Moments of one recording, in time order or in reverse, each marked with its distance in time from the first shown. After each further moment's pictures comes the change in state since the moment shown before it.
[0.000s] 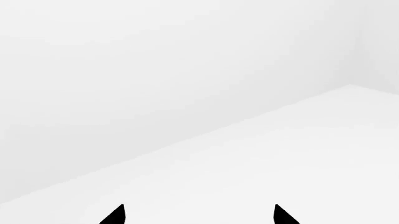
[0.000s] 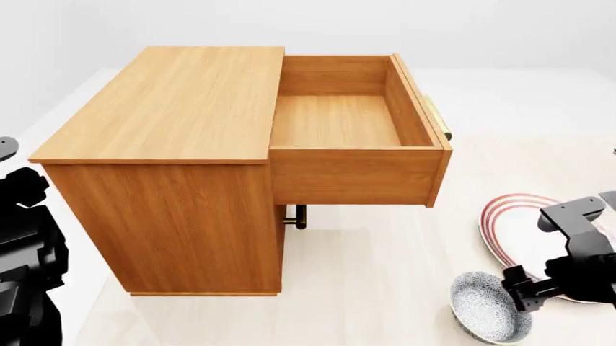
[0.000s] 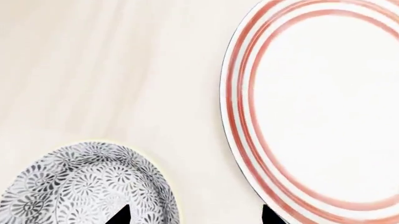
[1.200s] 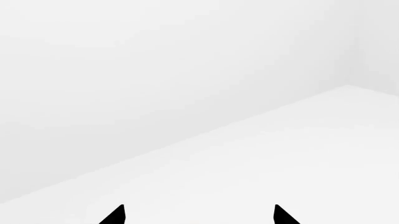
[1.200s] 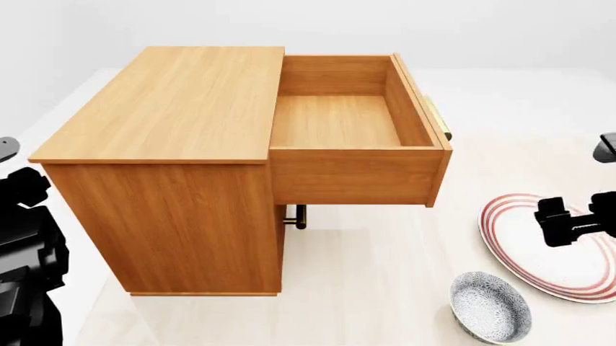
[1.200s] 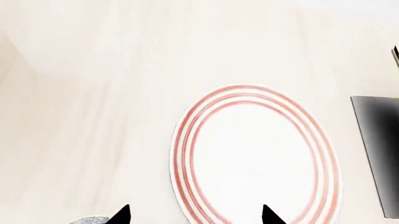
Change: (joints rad) left arm 0.003 0.001 -0.003 0.000 0.000 0.005 0.013; right arm 0.201 0.040 0.114 -0.169 -0.021 0.207 0.066
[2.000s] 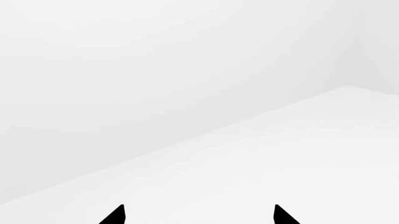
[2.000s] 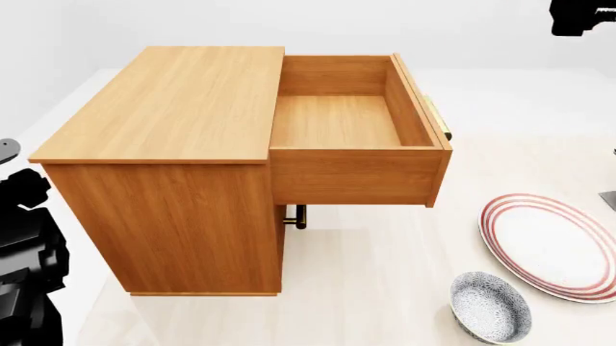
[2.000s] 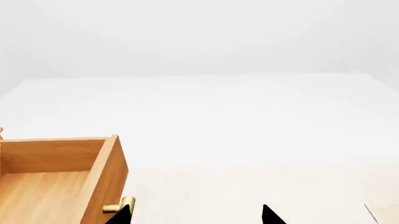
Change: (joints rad) left arm 0.007 0.000 0.002 0.000 -0.003 0.007 -0.001; right arm 0.742 -0.321 0.063 0.421 -0.111 -0.045 0.162
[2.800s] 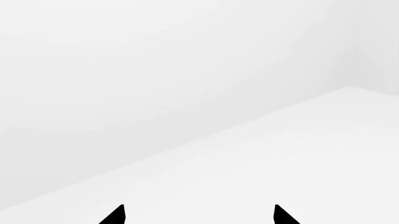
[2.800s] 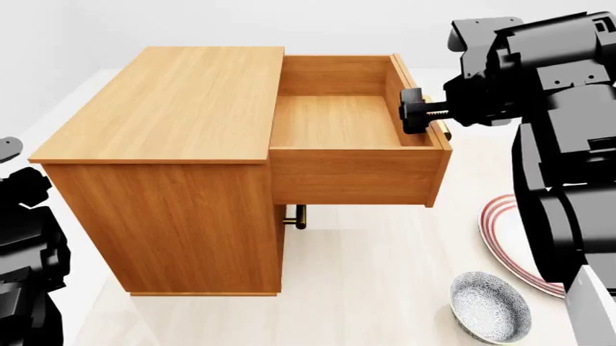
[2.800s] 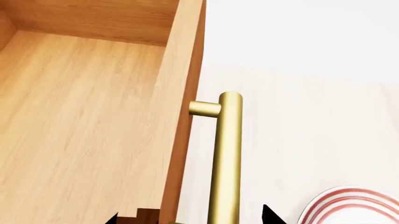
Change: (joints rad) left arm -0.004 0.002 0.019 0.000 0.002 -0.002 -0.010; right arm -0.016 -0.372 -0.106 0.641 -0.031 -0.205 0.067
